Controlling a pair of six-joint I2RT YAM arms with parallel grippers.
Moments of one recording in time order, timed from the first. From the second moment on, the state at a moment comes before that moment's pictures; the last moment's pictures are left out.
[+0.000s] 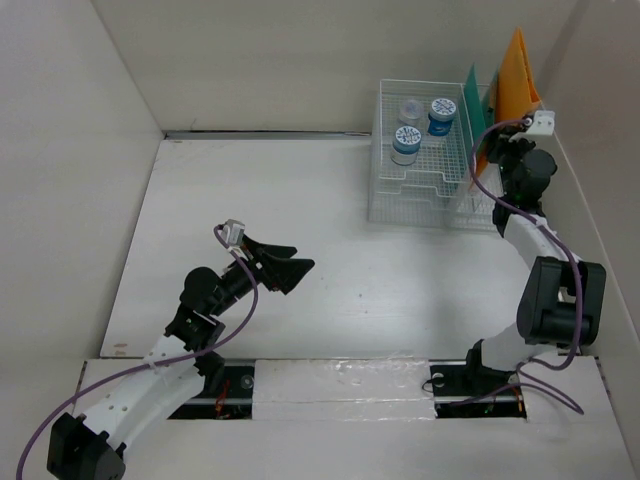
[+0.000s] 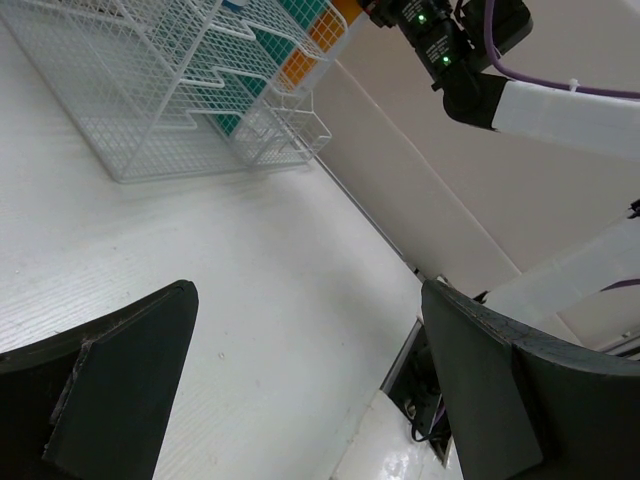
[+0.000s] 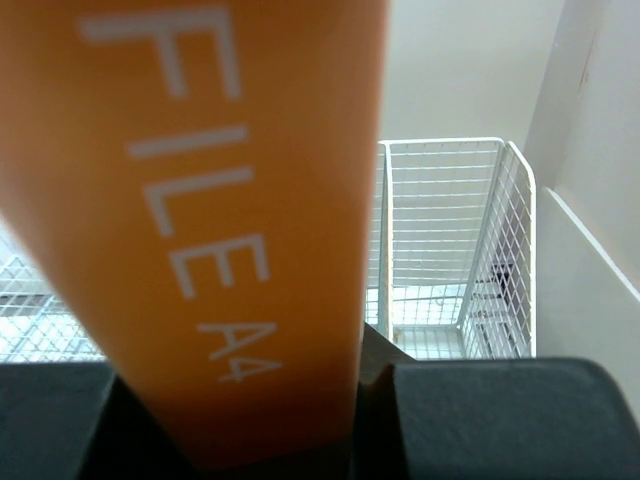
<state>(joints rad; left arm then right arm) -0.55 0.57 0.29 0.43 0.34 -0.72 -0.17 1.52 1.00 0.74 -0.15 0.10</state>
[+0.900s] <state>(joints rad) -0.55 0.59 0.29 0.43 0.35 -0.72 -0.16 1.67 0.95 0.94 -0.13 0.07</state>
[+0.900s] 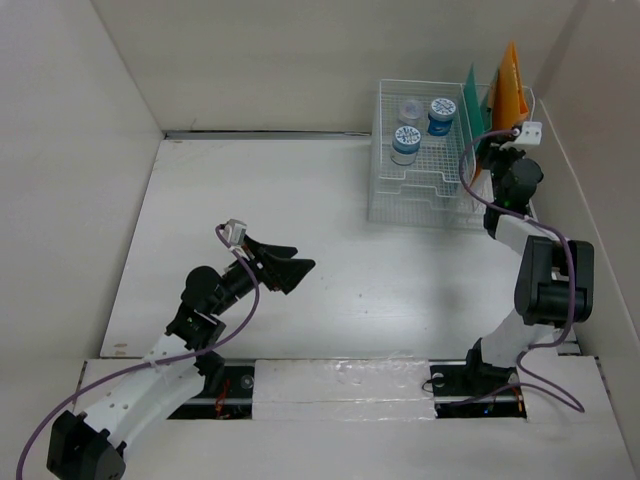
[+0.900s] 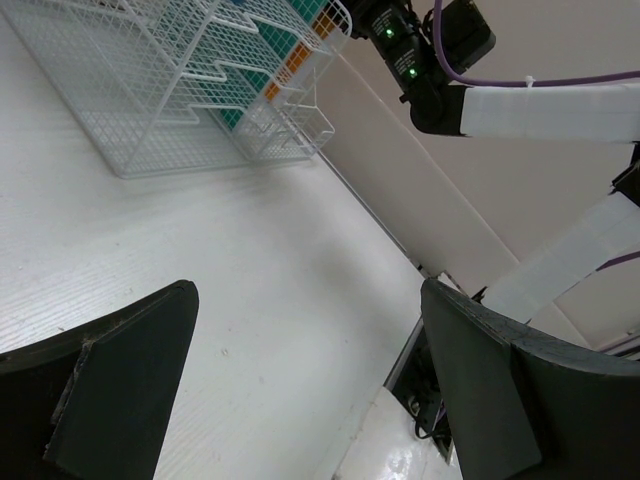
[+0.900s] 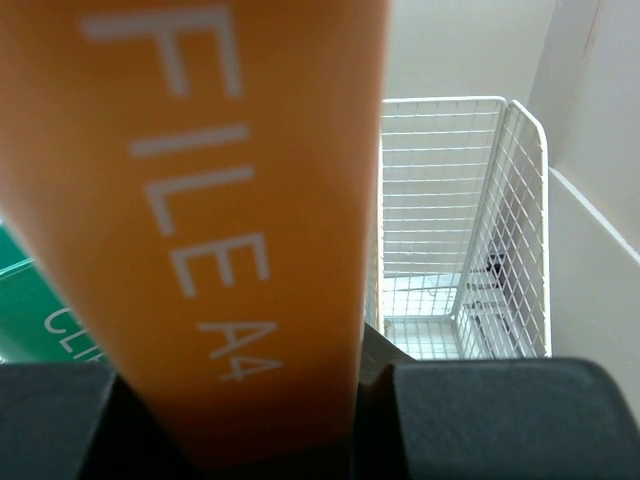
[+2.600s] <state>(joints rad) -0.55 0.59 0.35 0.31 0.24 -0.71 -0.14 1.44 0.92 0.60 -0.07 0.29</state>
